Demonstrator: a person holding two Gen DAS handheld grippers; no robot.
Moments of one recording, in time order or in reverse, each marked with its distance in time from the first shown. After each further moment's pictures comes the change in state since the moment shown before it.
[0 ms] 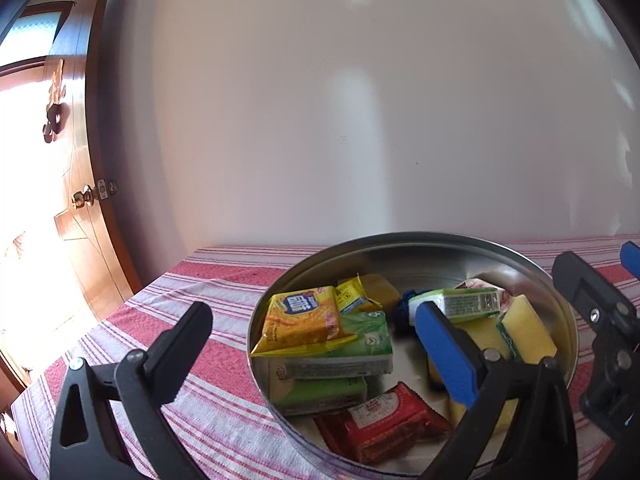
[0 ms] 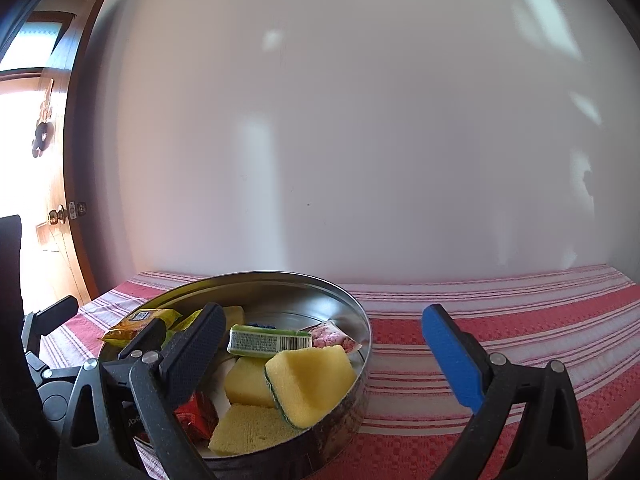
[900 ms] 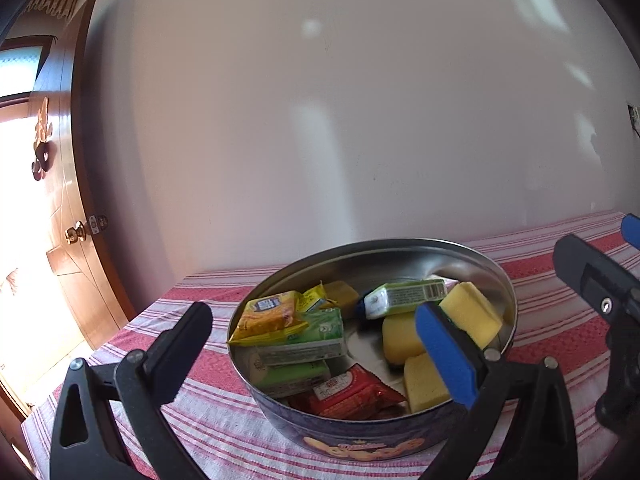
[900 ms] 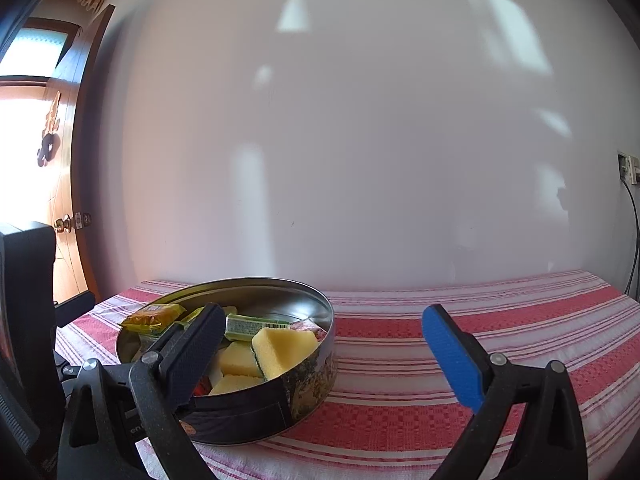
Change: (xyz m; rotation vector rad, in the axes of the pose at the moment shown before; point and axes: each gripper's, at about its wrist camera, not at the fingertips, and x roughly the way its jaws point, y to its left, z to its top) left arm -0.042 -0.022 -0.009 0.098 -0.101 -0.051; right arm -0.059 -0.020 -0.010 -0.003 -0.072 -0.023
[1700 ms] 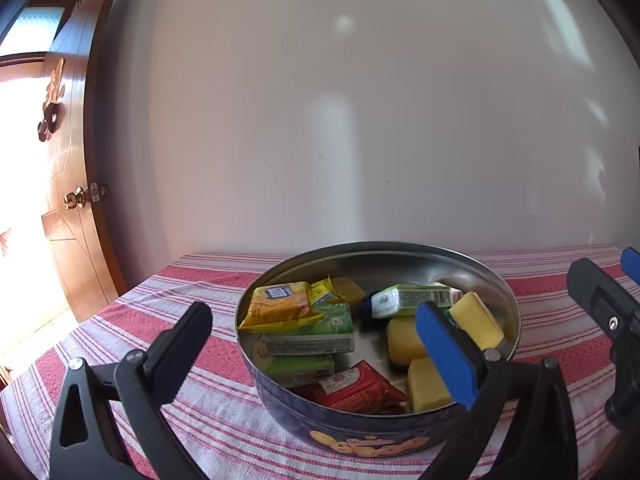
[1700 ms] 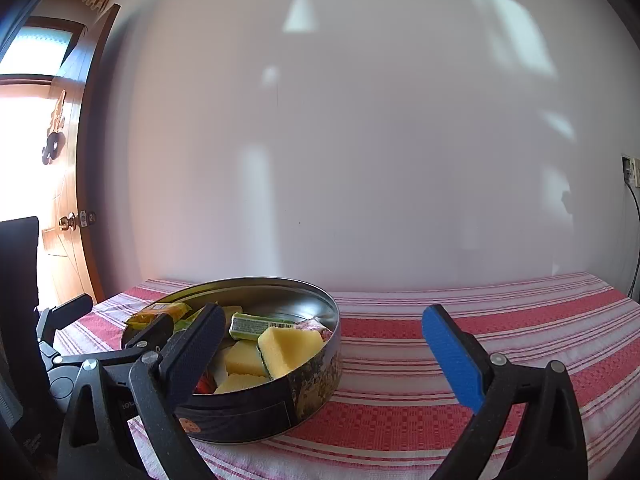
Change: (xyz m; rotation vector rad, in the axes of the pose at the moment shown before) left arm 0.001 0.024 -0.002 -0.128 0.031 -0.027; right arm -0.003 0.003 0.002 -0.008 -0.001 0.015
